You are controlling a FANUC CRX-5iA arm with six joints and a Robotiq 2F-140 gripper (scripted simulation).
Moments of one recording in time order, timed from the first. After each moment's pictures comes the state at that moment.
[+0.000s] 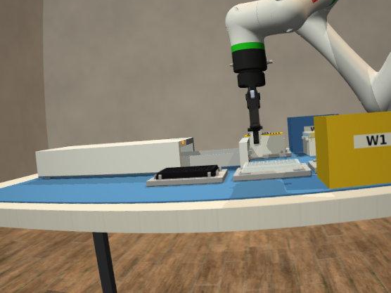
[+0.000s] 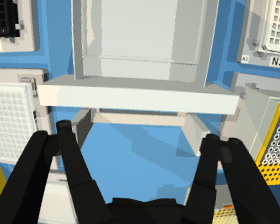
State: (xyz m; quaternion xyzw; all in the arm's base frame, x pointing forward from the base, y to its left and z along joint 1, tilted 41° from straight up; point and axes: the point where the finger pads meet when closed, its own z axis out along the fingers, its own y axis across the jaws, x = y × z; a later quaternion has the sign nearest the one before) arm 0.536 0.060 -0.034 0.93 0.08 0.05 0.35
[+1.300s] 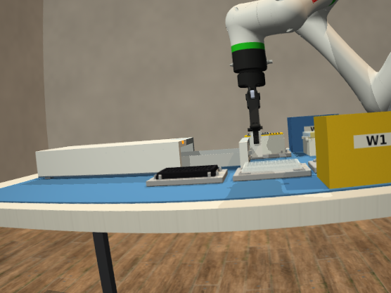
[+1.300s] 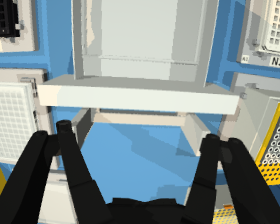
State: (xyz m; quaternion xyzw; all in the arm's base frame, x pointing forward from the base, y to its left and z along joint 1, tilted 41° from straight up) arm 0.536 0.060 -0.034 0.93 0.08 0.05 0.35
